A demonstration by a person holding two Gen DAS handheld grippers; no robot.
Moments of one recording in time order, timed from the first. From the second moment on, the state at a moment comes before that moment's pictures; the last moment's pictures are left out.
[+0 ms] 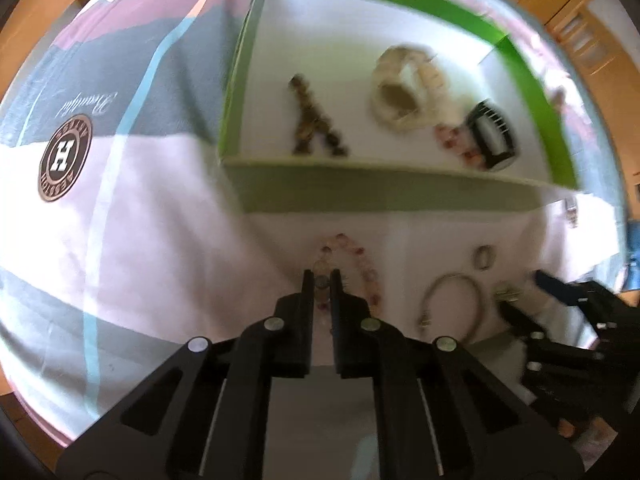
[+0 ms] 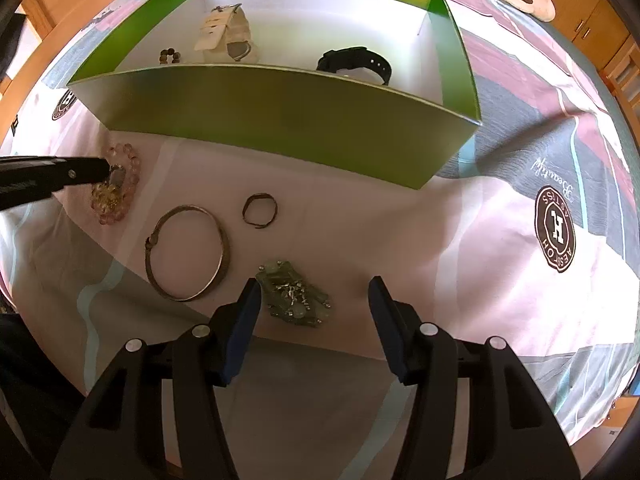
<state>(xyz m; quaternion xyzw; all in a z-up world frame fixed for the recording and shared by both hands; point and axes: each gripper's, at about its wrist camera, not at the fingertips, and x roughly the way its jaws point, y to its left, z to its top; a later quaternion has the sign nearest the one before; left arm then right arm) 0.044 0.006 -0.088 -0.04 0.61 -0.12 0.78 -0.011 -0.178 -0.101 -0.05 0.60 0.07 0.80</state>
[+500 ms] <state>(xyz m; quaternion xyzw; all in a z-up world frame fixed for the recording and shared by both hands) 0.042 -0.012 -0.062 -0.05 0.58 -0.21 0.78 -0.012 -0.173 -0.105 -0.08 0.59 0.07 0.80</state>
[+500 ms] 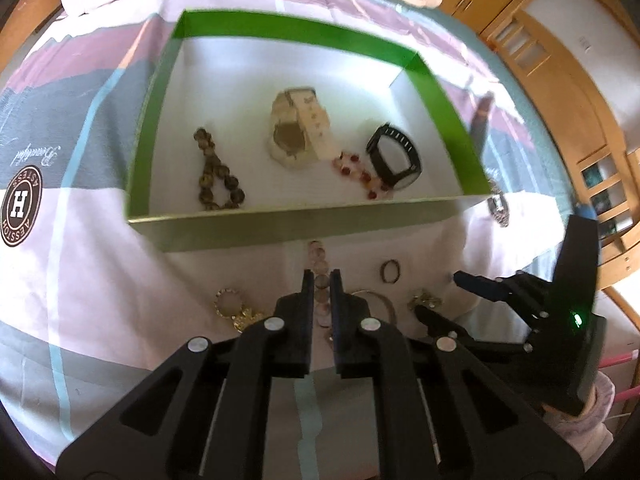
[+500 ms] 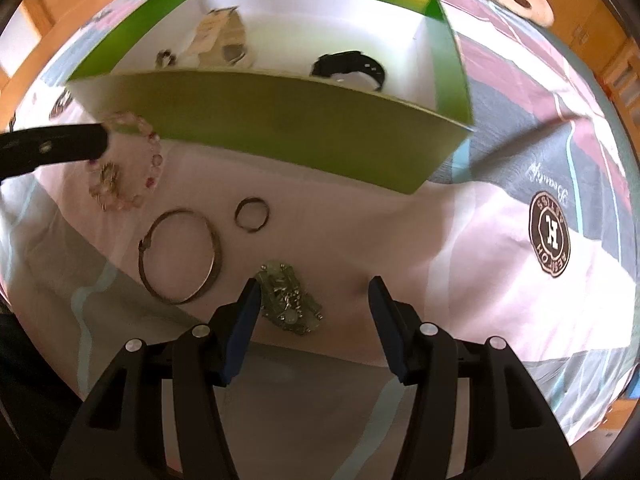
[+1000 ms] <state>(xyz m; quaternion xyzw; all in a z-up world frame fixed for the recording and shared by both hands) 0.056 -0.026 -0.102 -0.02 0.63 -0.16 0.76 -0.016 -0.161 -0.107 -0.09 0.58 0.10 0.81</state>
